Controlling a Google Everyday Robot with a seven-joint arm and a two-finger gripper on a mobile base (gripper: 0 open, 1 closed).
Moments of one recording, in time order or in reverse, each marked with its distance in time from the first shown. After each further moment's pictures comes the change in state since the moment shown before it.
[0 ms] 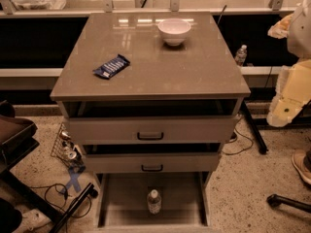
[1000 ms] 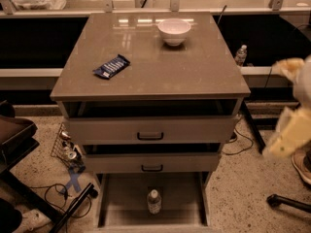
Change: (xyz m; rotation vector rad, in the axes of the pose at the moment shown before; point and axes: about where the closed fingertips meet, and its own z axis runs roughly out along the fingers) arm 0.029 0.030 0.048 0.010 -0.167 0.084
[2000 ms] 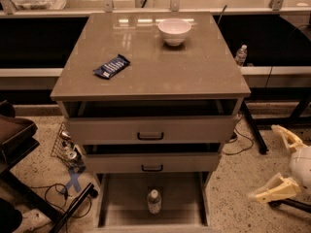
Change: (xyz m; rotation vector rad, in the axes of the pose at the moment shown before) arm 0.101 0.047 0.124 0.111 -0.481 0.163
